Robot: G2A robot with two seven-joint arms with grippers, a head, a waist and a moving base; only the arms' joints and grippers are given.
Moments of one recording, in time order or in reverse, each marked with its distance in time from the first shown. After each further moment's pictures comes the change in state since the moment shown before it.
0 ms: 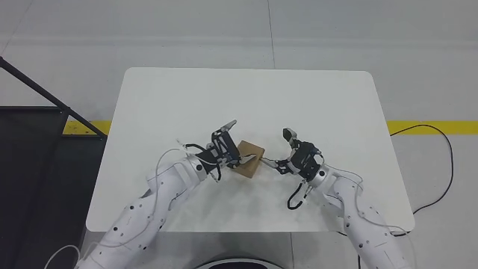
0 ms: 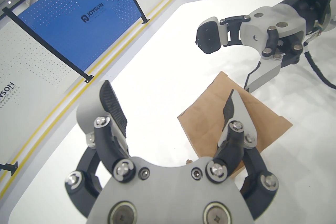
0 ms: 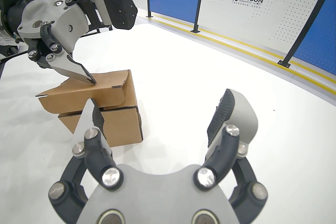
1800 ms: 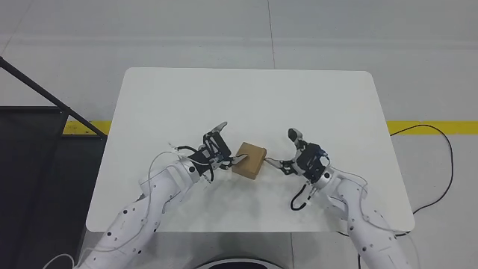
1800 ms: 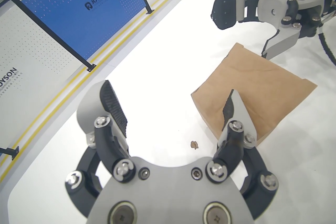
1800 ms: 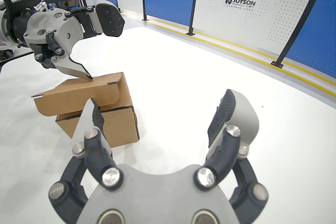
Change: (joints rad) left arm 0.052 0.007 -0.053 -0.013 -0.008 -0.003 -0.013; right arm -0.038 0.008 0.042 -0.030 -0.010 0.002 -0.020
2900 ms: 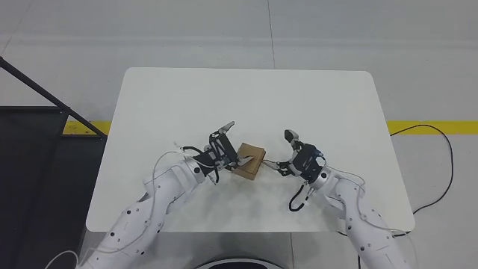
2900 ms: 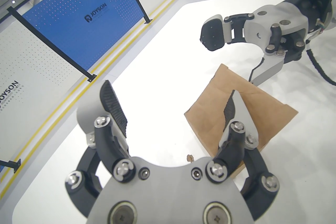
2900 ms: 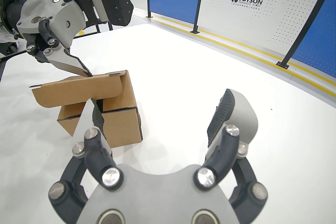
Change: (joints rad) left arm -0.014 -0.007 0.029 -0.027 0.025 -0.003 0.009; right arm 0.011 -0.004 -0.017 0.003 -0.009 -0.011 0.015
